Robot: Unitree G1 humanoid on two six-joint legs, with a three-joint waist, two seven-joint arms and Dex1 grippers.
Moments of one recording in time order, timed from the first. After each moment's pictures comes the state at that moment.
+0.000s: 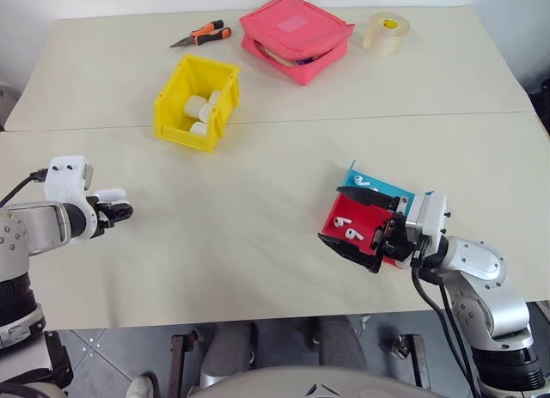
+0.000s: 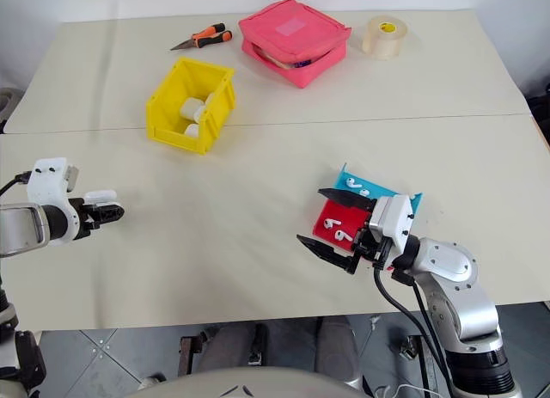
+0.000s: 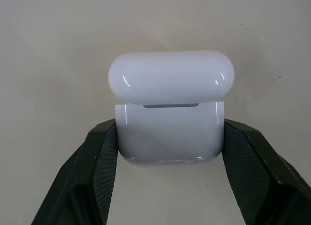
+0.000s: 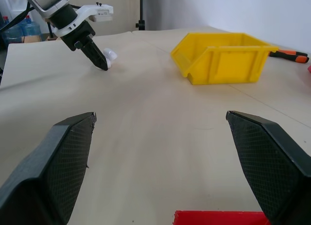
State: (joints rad) left arm -0.36 0.80 0.44 -0.18 -0.77 1.59 0.13; right arm 0.02 -0.54 -0.04 -0.43 0.53 0.13 0.94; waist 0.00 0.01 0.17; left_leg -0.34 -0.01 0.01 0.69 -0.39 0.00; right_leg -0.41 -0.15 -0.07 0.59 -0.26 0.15
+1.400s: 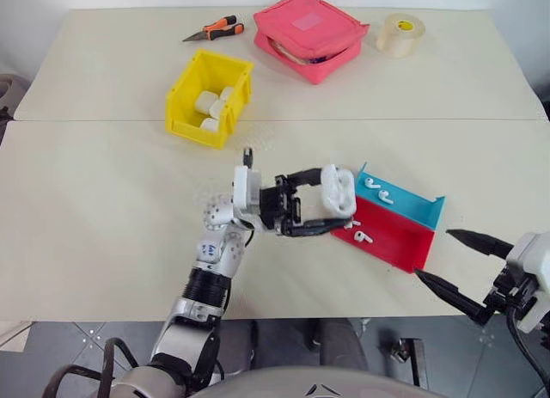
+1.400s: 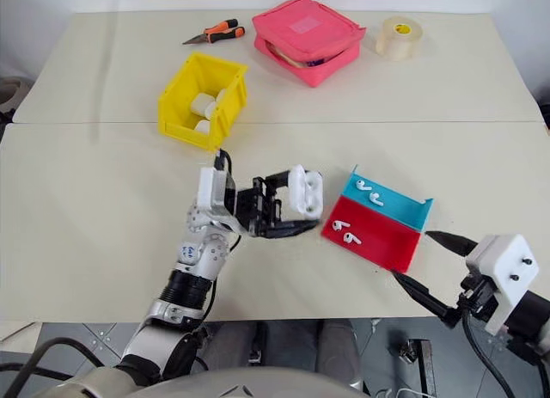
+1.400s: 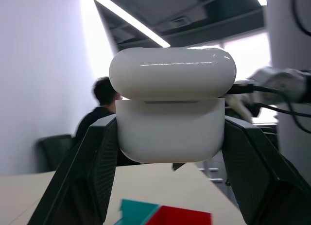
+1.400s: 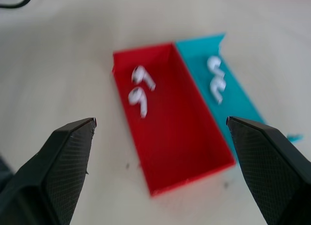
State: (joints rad) left arm -0.47 -0.04 -0.14 0.23 -0.54 -0.24 -1.32; right arm 0.66 -0.79 -0.74 -0.80 0.67 0.53 0.86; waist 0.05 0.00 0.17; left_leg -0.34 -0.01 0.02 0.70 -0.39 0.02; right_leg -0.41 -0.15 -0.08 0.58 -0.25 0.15
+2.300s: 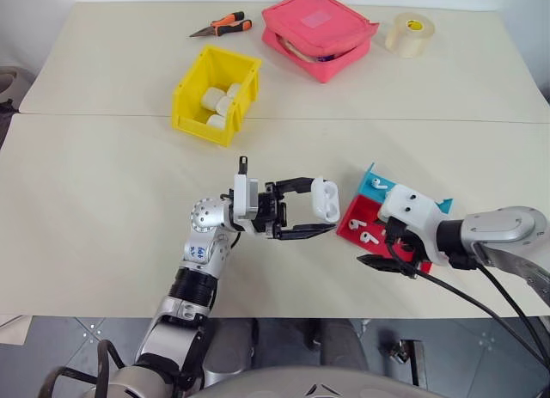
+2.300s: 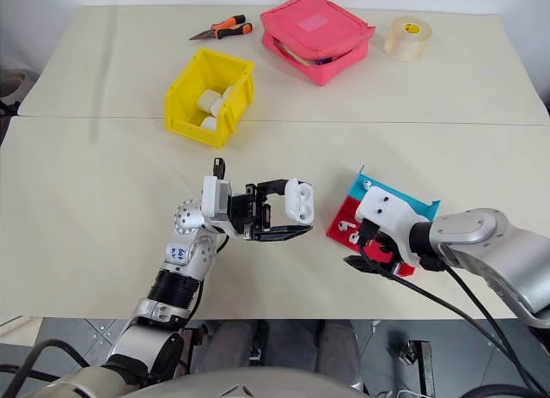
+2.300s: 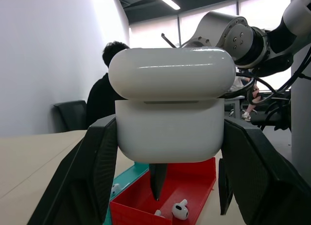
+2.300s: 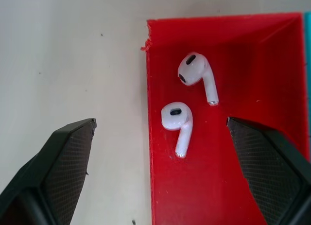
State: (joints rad) left arm -0.46 0.07 -0.14 0.25 -0.46 -0.28 -1.27; right arm -0.30 -1.13 0.13 -0.65 0.66 1.13 0.66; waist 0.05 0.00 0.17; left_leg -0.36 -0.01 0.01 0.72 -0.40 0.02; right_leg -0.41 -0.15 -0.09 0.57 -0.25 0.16
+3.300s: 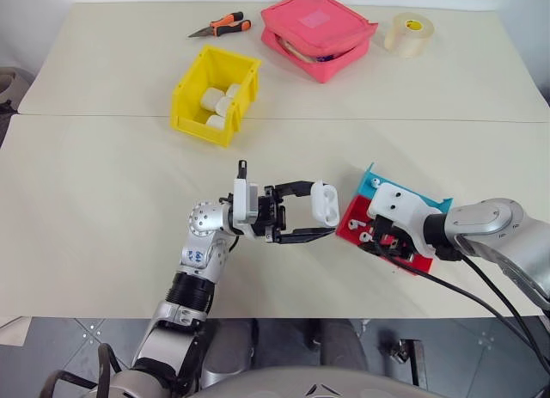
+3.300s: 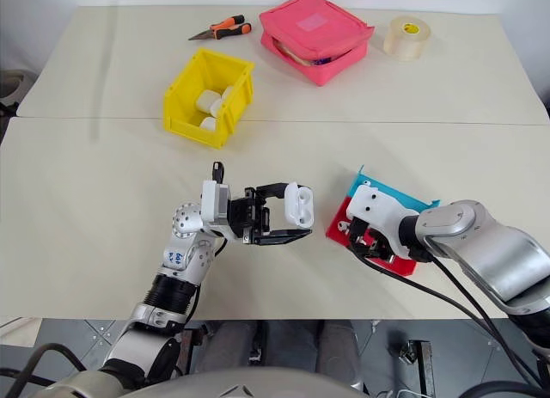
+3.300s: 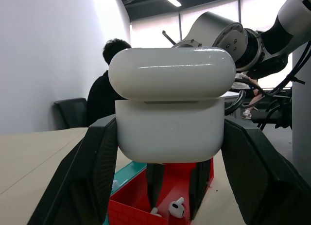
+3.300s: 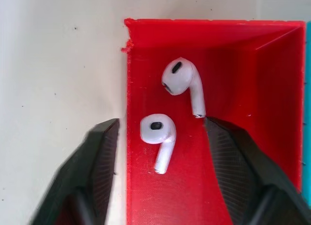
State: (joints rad) left arm -0.43 0.09 -0.16 0.22 -0.46 -0.27 -1.25; right arm -0.39 -1.09 0.27 -0.62 0.51 1.14 0.72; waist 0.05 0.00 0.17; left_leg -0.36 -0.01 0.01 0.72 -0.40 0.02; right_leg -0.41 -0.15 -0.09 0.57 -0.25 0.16
